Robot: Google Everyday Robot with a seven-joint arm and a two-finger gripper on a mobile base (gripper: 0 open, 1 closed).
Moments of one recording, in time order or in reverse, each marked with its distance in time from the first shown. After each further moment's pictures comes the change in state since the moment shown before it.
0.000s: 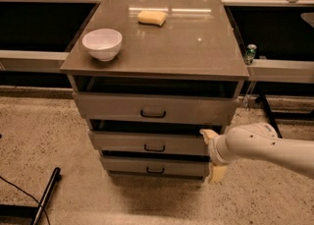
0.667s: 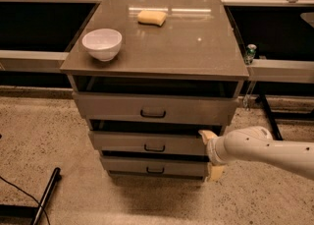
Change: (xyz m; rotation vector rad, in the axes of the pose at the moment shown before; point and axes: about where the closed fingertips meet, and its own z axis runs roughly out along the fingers) arm 0.015 -0.005 0.029 0.029 -0.003 -0.022
